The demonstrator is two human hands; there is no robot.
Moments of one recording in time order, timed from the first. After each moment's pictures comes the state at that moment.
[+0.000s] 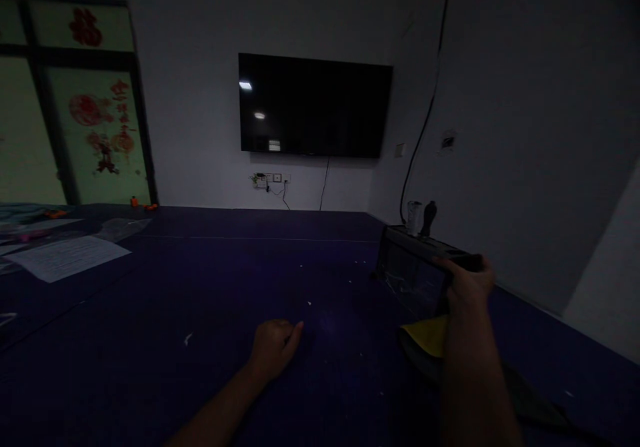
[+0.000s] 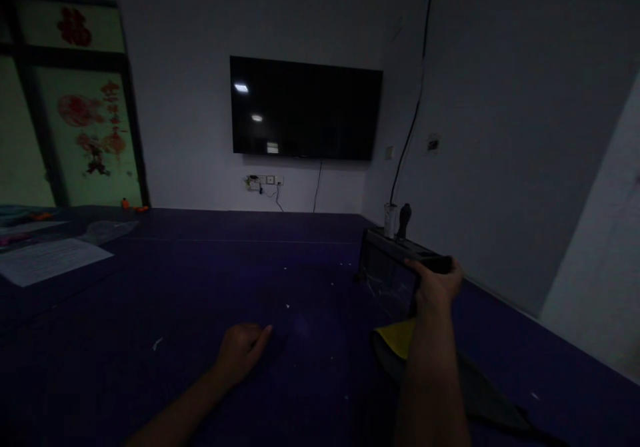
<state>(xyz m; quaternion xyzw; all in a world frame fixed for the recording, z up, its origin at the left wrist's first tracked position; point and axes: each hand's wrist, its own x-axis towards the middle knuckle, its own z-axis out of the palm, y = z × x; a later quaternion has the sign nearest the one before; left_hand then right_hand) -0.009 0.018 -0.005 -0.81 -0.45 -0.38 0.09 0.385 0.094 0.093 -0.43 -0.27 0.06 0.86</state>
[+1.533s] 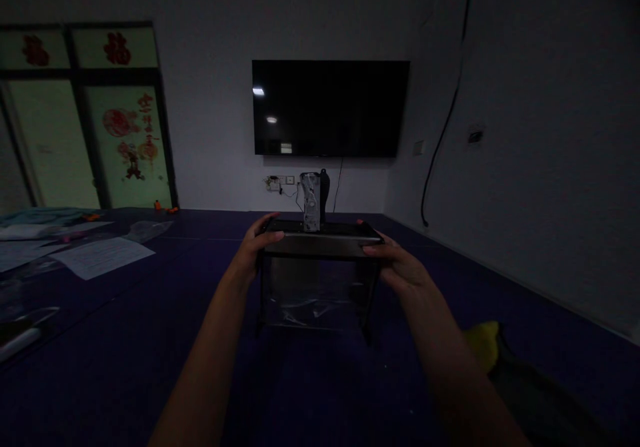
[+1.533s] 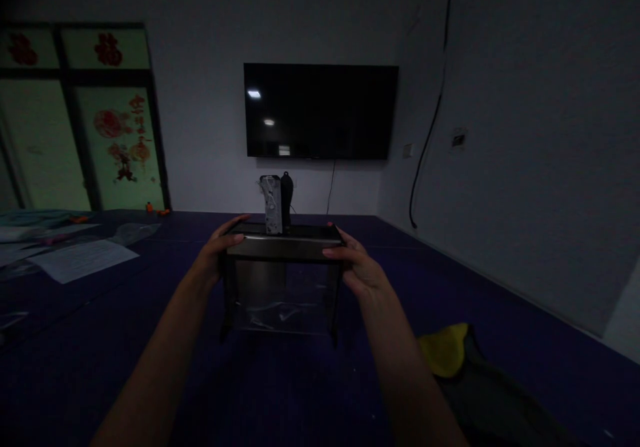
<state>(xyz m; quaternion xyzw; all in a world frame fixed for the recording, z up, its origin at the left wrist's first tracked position) -0.070 0.046 0.175 -0.55 -0.28 -0.66 -0.43 0.179 0.040 0.174 -0.25 -0.50 0.56 0.61</state>
